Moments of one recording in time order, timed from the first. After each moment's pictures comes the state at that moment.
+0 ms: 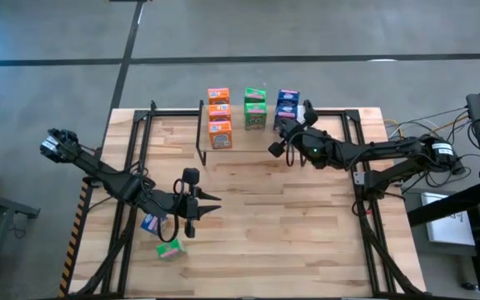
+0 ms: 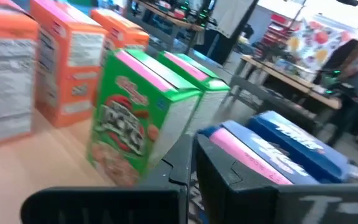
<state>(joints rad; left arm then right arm) -0.50 1.19 0.92 -0.11 -0.57 0.23 -0.15 1.29 0.78 0.36 0.75 -0.24</state>
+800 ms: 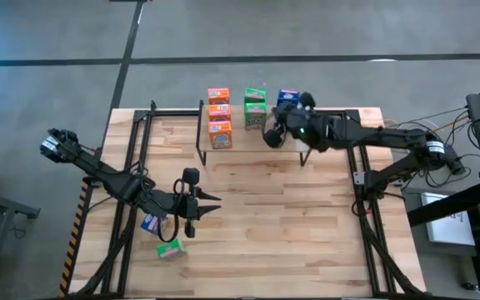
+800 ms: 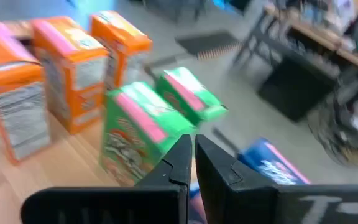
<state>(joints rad) -0.50 1.19 0.92 -0.11 -0.57 0.23 -0.18 1.39 1.30 -0.39 0.68 0.00</state>
